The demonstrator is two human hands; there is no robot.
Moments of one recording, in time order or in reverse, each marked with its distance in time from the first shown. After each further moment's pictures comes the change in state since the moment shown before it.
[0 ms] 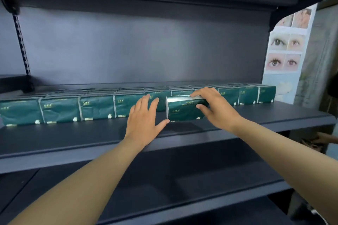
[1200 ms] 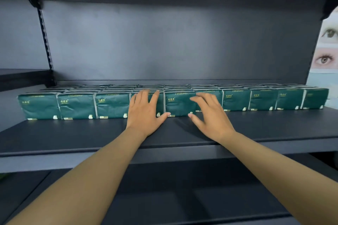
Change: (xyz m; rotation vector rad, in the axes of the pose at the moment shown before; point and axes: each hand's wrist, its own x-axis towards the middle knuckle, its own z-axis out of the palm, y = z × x) left_hand 0.033 -0.062 0.031 0.163 -0.005 -0.140; right_hand 0.049 0.020 0.104 -0.151 0.090 -0.020
